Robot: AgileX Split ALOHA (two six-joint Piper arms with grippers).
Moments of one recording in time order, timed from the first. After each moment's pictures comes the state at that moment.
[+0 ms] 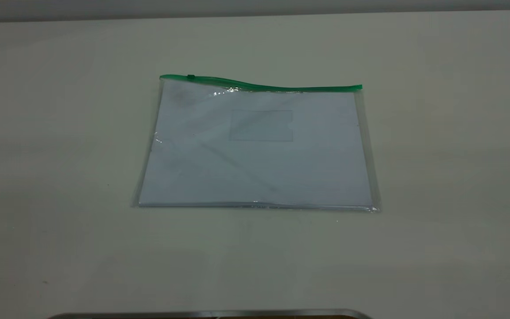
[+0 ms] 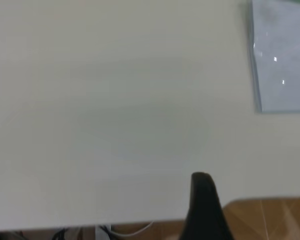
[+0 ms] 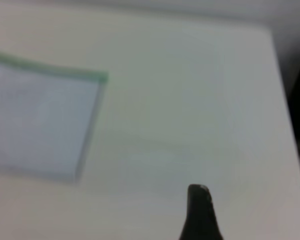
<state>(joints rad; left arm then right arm) -0.01 0.22 -0.55 -0.03 1.04 0.03 0.00 -0.02 -0.51 0.05 1.06 -0.11</state>
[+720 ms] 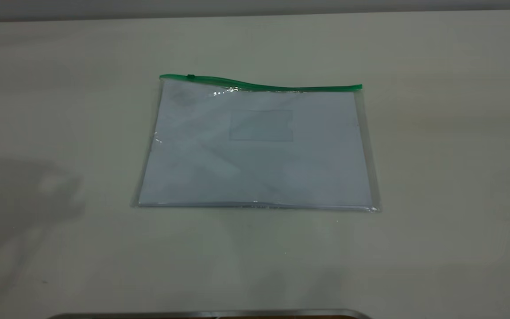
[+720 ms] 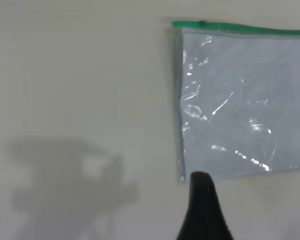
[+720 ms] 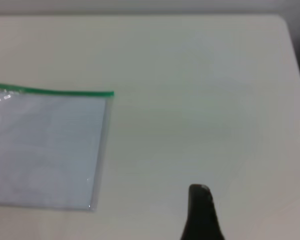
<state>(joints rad) -0.01 1.37 -0.94 -0.45 0.61 0.30 0.00 0.61 -0.66 0.08 0.78 -0.03</state>
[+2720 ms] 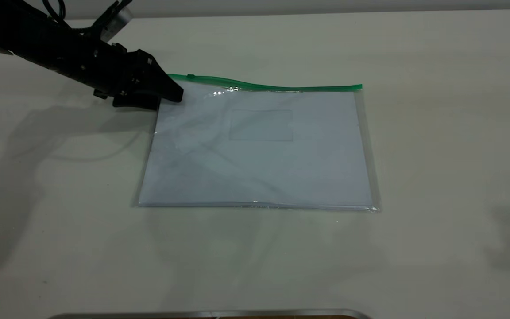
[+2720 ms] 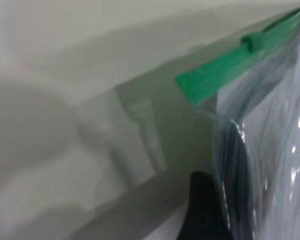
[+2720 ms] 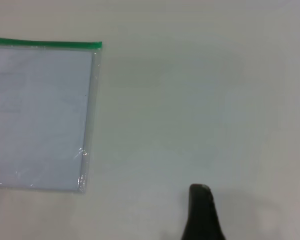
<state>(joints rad) -0.01 2.63 -1.61 -1.27 0.72 1.27 0.00 0.99 -0.68 0.09 0.62 -0.05</state>
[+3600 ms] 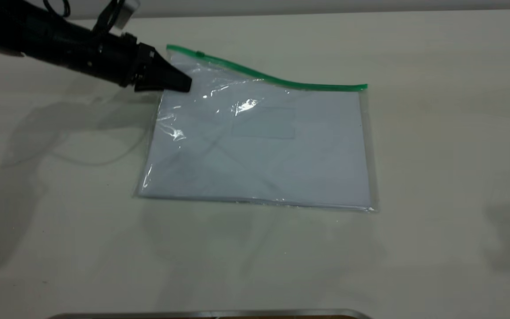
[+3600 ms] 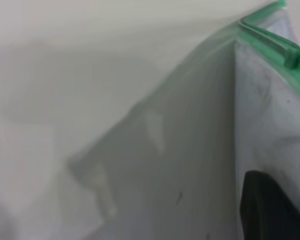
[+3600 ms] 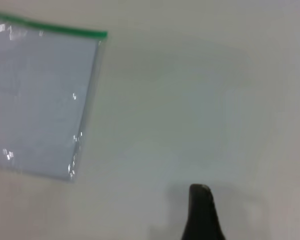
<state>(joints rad) -0.01 2.67 -1.71 -1.35 0.89 1.48 0.00 1.02 -0.68 0.10 0.62 -0.15</state>
